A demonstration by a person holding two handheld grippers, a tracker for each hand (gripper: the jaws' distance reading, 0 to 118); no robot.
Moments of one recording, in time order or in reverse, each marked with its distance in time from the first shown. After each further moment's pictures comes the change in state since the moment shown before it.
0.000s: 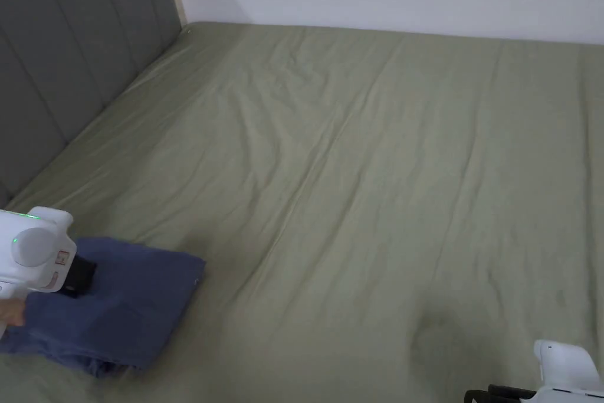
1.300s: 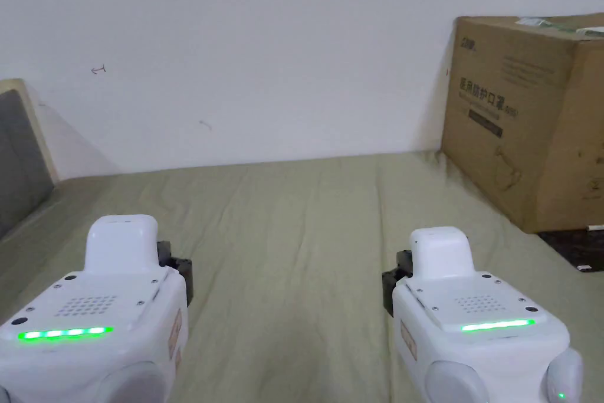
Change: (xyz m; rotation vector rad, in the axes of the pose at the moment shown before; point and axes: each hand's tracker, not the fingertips) left arm 0.242 -0.134 0.396 0.997 -0.345 0.098; right arm -0.041 -0.042 0.206 0.925 -0.514 0.177
